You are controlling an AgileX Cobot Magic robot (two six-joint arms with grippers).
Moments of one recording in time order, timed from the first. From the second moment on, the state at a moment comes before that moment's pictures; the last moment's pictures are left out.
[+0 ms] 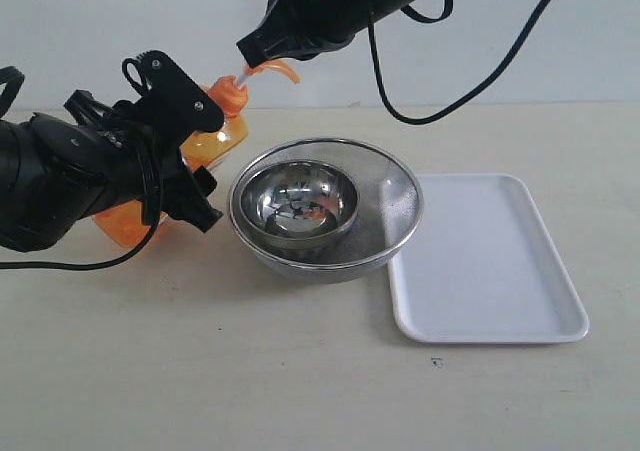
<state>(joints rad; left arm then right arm) -0.55 1.74 -0.86 -1.18 -0.44 1.58 0.55 1.85 -1.61 0.72 0.63 -0.91</state>
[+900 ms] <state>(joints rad) -0.55 1.74 -0.86 -1.19 -0.45 1.58 0.57 1.85 -1.62 0.70 0.62 -0.92</state>
